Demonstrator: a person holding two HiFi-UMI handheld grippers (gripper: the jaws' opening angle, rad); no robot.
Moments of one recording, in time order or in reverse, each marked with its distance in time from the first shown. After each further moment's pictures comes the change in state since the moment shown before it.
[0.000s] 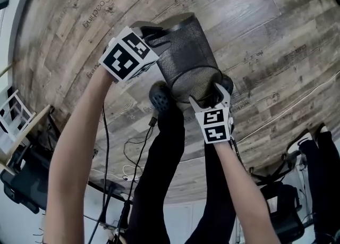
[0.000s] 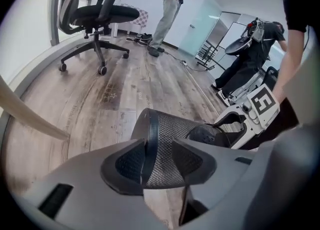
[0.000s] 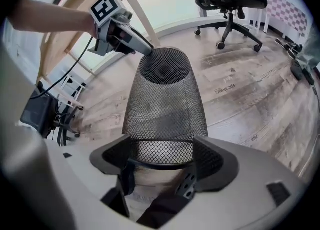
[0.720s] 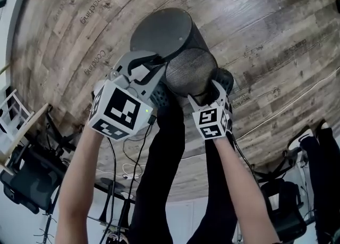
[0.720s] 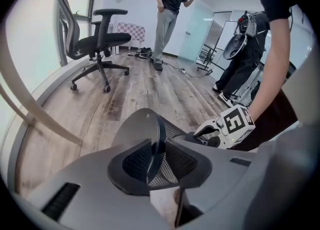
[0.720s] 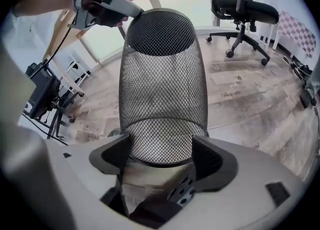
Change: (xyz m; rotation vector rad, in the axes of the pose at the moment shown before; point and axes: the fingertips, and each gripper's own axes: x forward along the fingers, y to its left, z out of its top) left arm -0.072 -0.081 0.001 0.062 -0.117 0.127; right arm 0.025 0.006 -0.036 -0.150 -0.043 -0.033
